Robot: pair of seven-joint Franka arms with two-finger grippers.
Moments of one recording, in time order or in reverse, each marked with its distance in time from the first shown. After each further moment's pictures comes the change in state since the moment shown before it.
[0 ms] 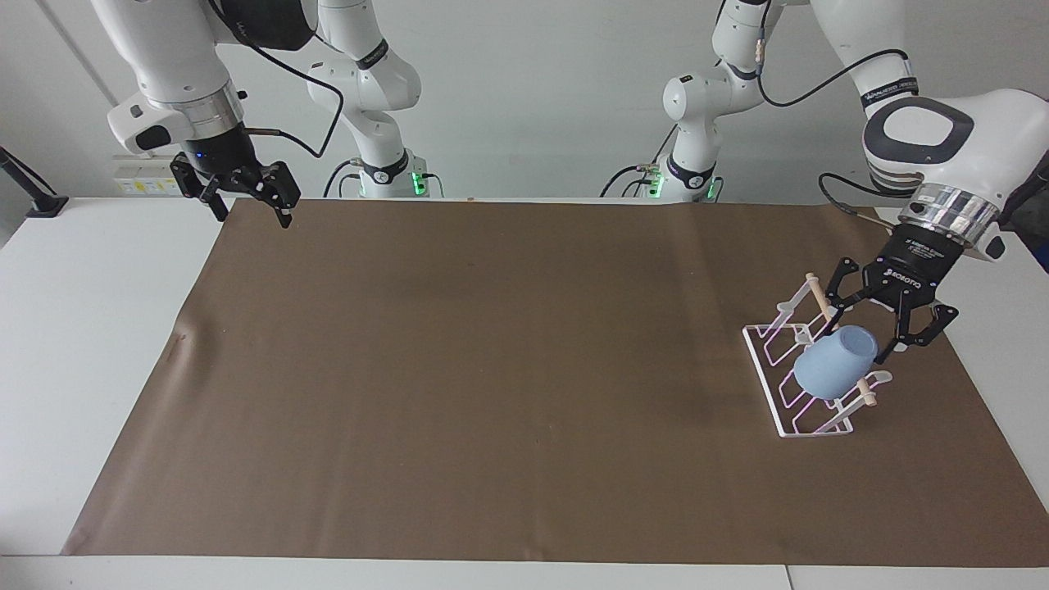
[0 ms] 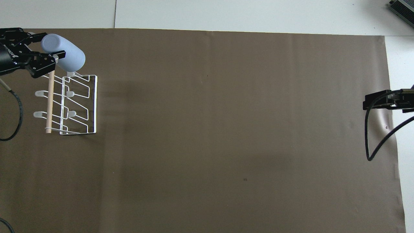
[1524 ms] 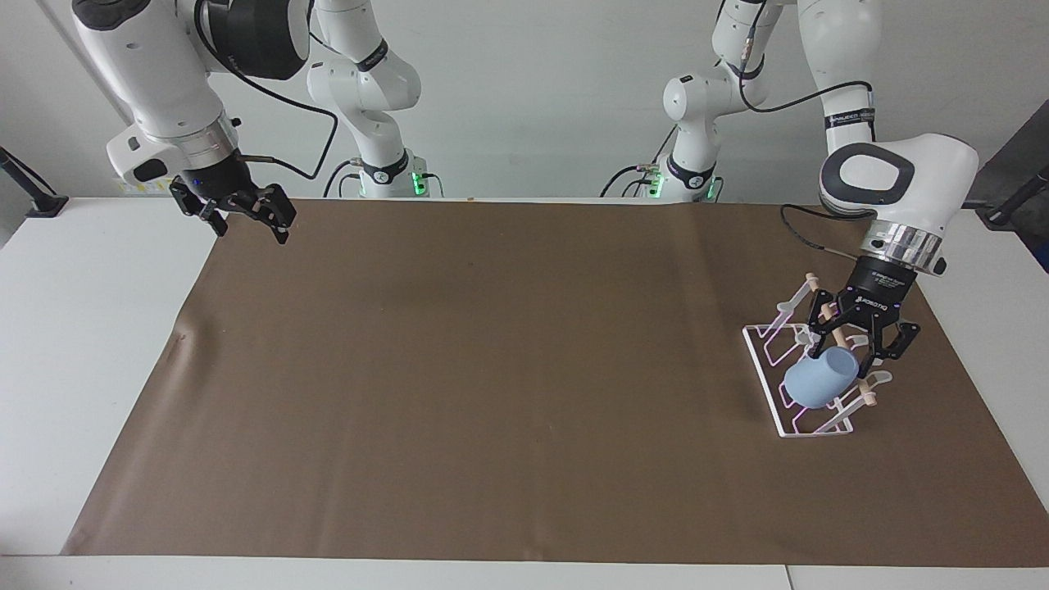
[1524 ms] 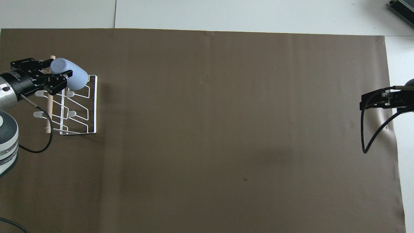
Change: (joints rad) left arm -0.007 -0.010 -0.022 -0.231 -0.126 0.283 0.008; right arm -0.005 0.047 -0.022 -0.005 0.005 -0.006 0.000
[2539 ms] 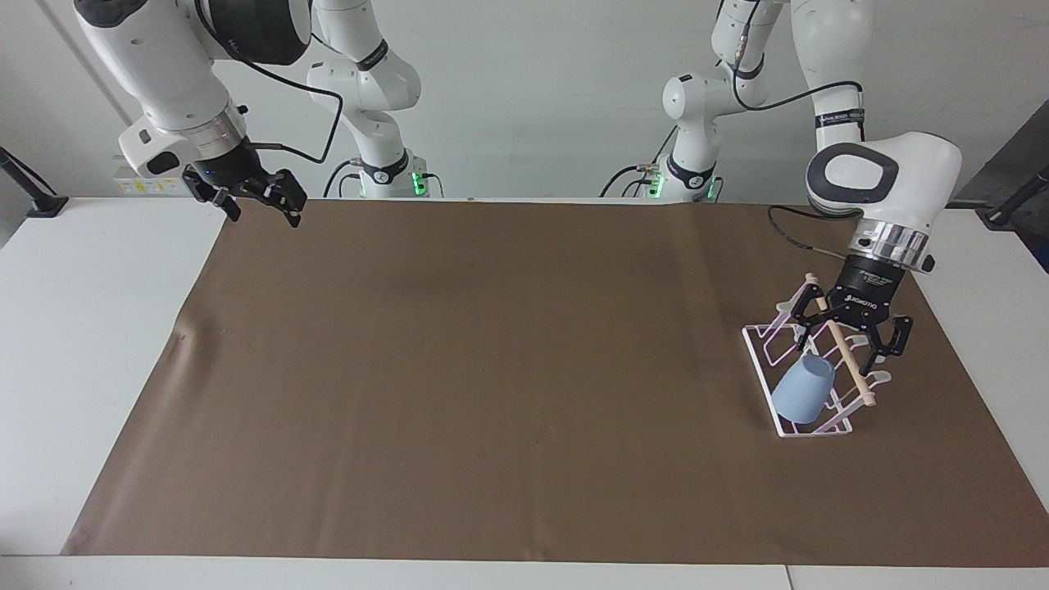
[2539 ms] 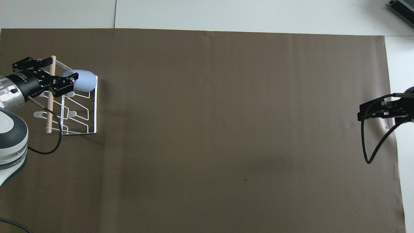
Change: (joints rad) left arm -0.035 -0.020 0.003 -0.015 -0.012 0.034 0.020; right arm 0.004 -0.013 0.008 0.014 0.029 -0.107 0.000
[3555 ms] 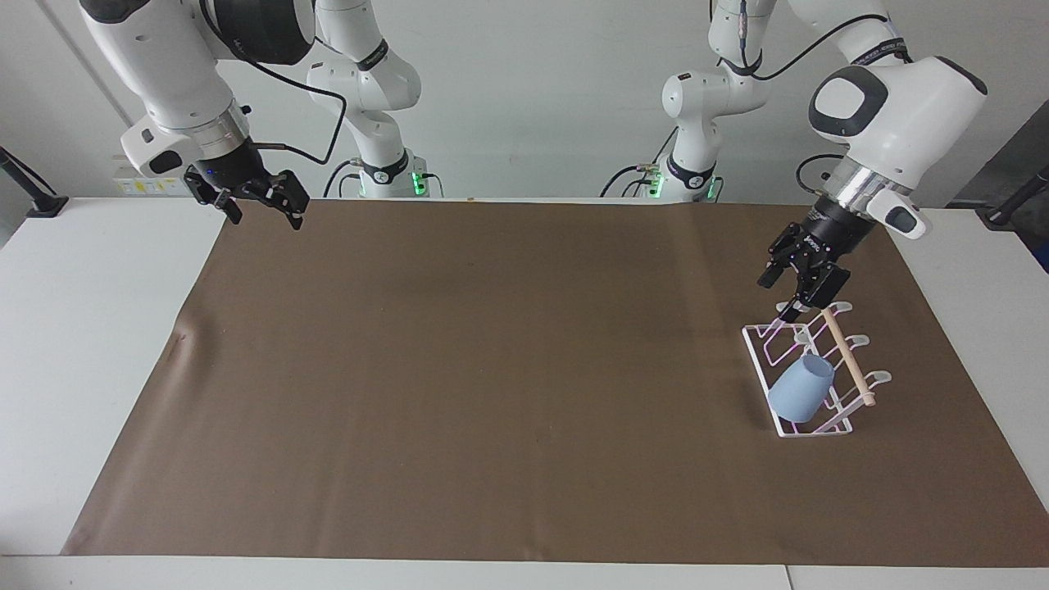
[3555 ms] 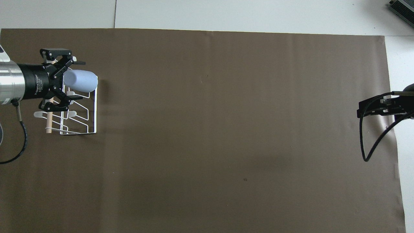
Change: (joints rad) left arm -0.063 -0.100 -0.009 0.192 0.566 -0.560 0.664; right arm 0.011 0.000 -0.004 0.000 -0.014 0.033 0.000
